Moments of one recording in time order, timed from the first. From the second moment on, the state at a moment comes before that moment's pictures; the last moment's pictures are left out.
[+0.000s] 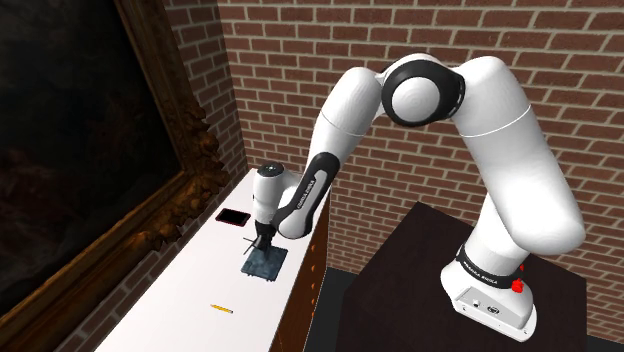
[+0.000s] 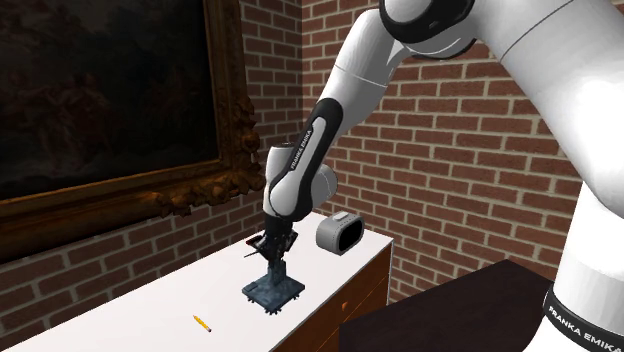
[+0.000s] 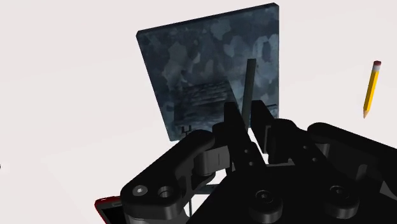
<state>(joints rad) 0.32 0.70 0.11 -2.03 -0.19 2.88 0.29</state>
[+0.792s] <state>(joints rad) 0.29 0.58 0.15 -2.08 -0.17 2.80 0.26</state>
